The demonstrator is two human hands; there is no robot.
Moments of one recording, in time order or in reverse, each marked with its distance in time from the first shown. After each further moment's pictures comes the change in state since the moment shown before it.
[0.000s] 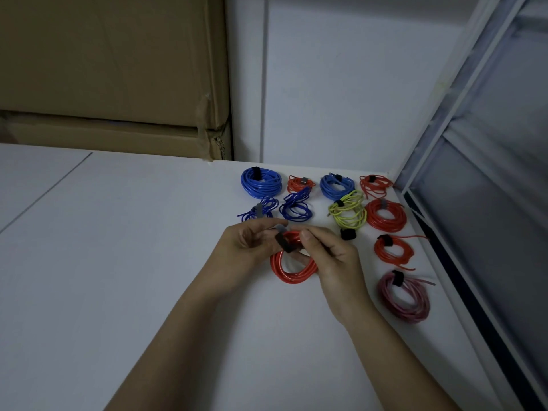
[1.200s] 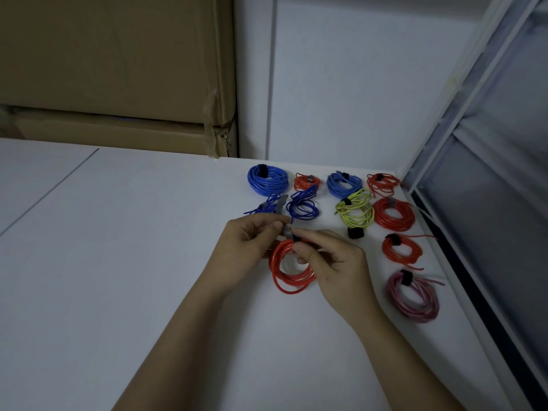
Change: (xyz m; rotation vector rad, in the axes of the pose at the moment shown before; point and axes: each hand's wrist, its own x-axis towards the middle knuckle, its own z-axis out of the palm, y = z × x) left_hand 0.000 0.006 -0.001 0.082 0.122 -0.054; right_hand -0.002 0.004 -0.003 -0.386 -0.120 -0.314
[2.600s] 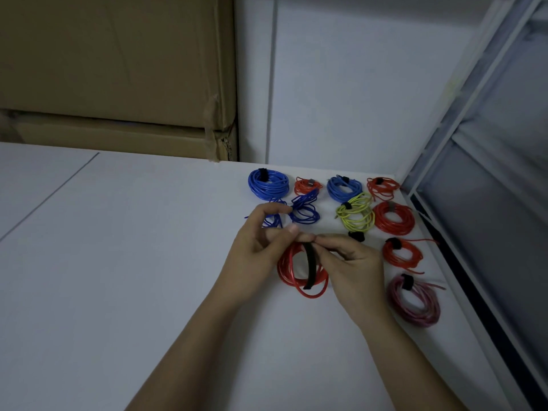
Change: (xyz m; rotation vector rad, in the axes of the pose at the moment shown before) left_hand -0.008 0.006 0.014 -0.162 -0.062 0.153; right_hand 0.002 0.009 -0.005 0.101 0.219 0.215
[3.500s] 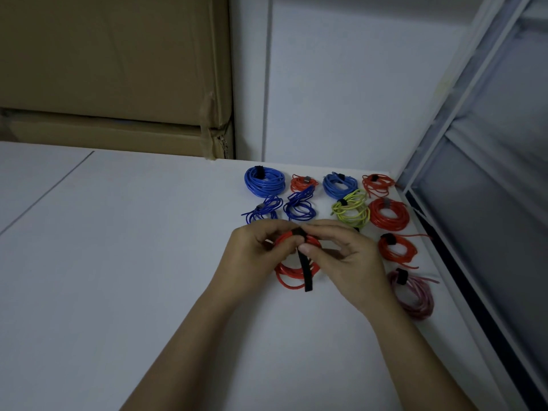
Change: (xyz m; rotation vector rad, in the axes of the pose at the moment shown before) left_hand 0.000 -0.006 -0.005 0.444 0.006 0.160; right_hand 0.004 -0.015 -0.011 -0.027 -0.231 -0.133
